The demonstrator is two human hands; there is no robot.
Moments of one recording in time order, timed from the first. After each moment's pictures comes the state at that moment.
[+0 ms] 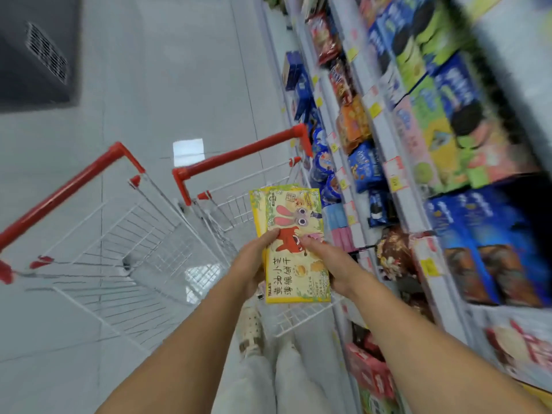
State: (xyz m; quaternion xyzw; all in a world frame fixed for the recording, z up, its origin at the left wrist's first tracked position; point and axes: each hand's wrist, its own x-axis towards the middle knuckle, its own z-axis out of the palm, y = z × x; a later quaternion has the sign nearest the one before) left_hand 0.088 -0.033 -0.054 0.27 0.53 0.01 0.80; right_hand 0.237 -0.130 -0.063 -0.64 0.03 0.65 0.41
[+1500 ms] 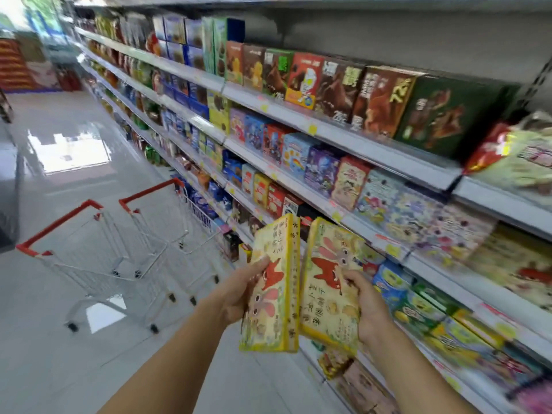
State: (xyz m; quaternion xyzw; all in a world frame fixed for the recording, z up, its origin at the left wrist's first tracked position) left_hand -0.288 -0.685 0.247 0.46 0.22 -0.07 0.85; right_hand -0.201 -0.907 0.253 -0.57 0.13 0.30 0.75
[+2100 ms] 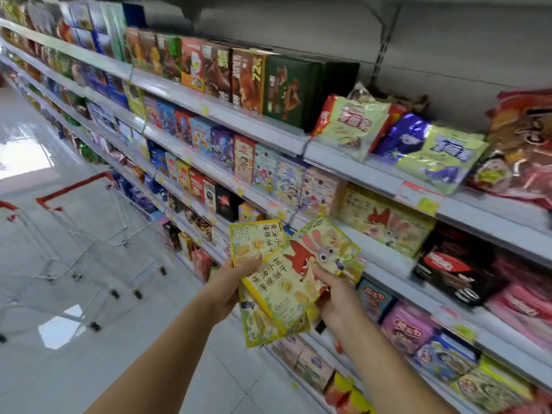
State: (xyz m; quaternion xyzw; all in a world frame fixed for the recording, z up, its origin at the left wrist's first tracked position) left_hand -0.276 -0.942 0.265 0.54 0.18 -0.03 0.82; right_hand -0.211 -1.141 0.250 -0.50 0.15 0.23 0.82
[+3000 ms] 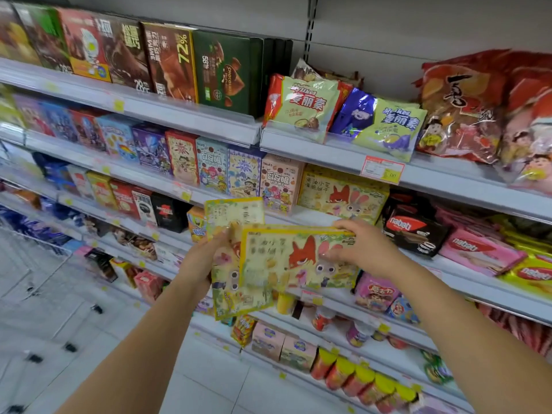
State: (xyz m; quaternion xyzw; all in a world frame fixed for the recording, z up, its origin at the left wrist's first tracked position) left_hand -0.176 -0.886 0.232 0.59 0.15 -0.09 0.79; right_hand -0.201 -1.194 0.334 -0.96 -0.03 0.03 0.26
